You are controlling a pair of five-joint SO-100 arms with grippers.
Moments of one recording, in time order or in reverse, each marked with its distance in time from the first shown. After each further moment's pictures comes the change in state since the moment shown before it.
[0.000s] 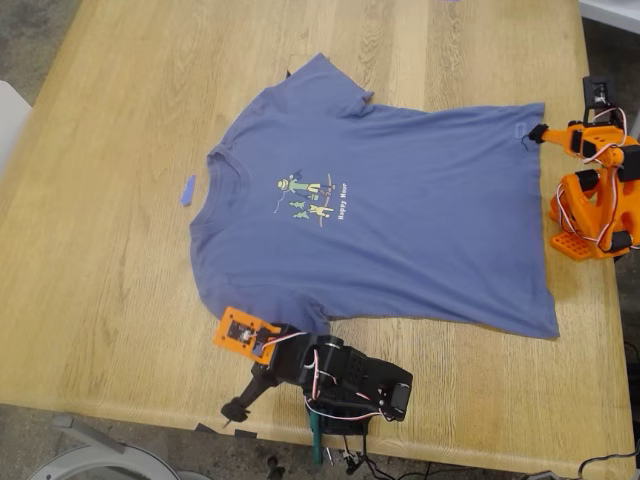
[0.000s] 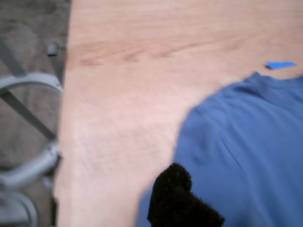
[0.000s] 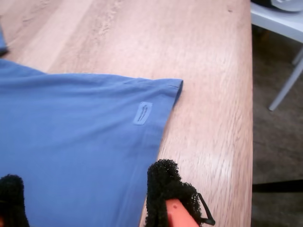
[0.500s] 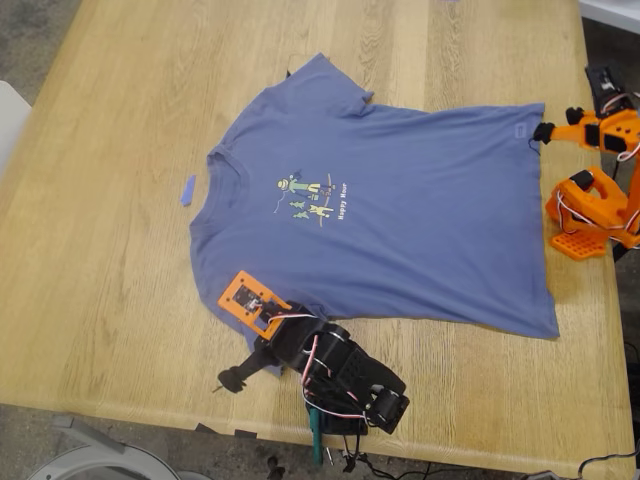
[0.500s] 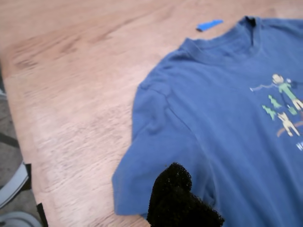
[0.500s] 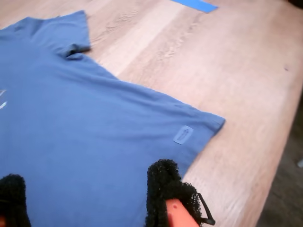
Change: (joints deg) arm 0 16.1 -15.7 -22.3 12.2 1.2; arm 1 -20.4 -28.4 -33.3 5.6 -2.5
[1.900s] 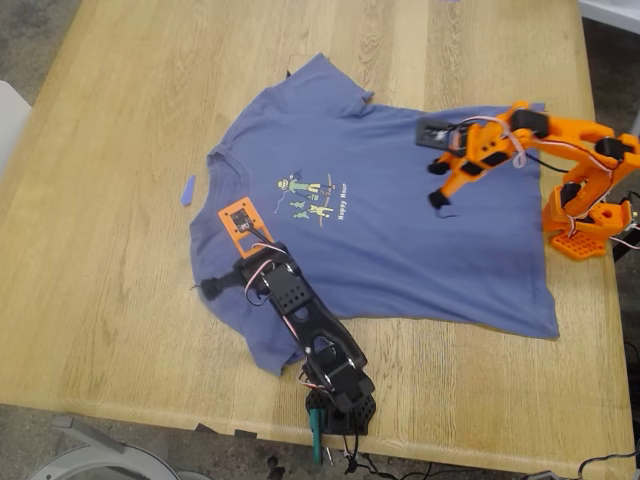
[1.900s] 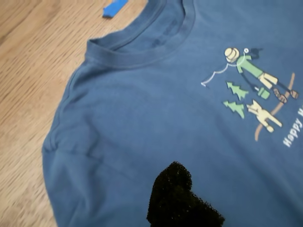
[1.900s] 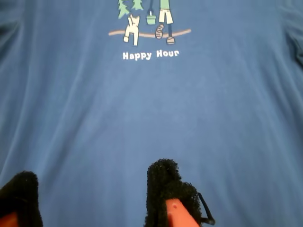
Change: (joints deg) arm 0 20.6 -36.4 8.2 -44.8 2.8; arm 1 -48.6 -61.3 -14.2 -35.0 1.1
